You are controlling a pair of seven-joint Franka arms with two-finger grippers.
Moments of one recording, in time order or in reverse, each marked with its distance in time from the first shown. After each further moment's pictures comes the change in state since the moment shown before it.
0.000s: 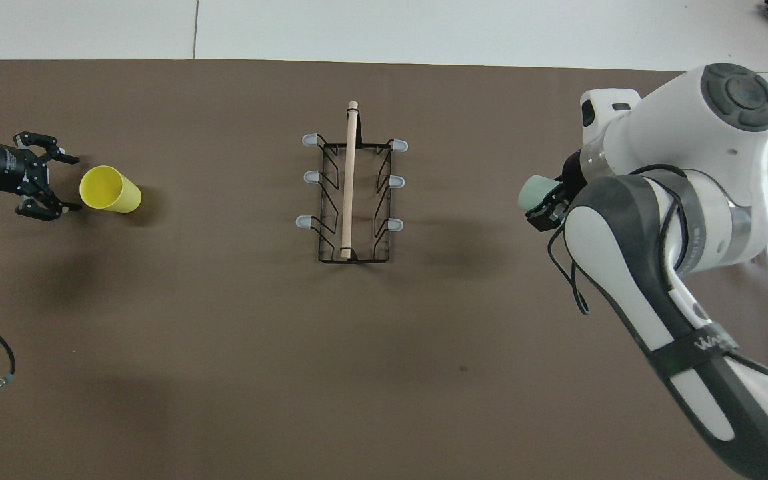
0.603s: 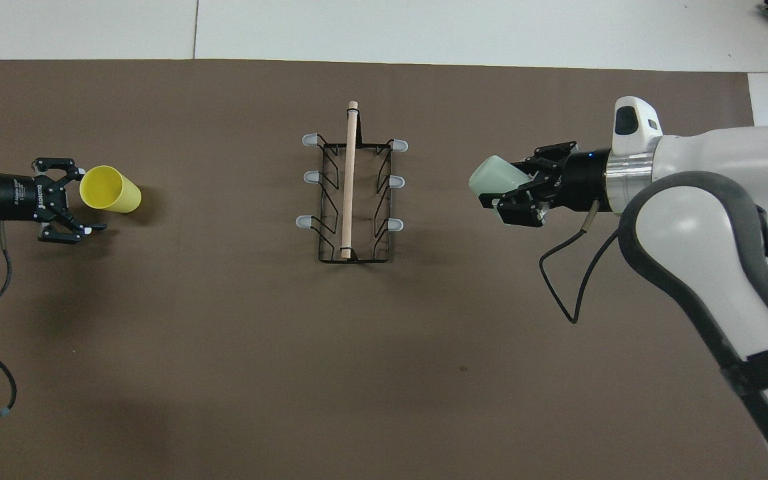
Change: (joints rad) left arm 0.029 -0.103 0.000 -0.223 -0.310 0.001 0.209; right arm -0.019 -0.125 -0.001 -0.209 0.719 0.226 -0.375
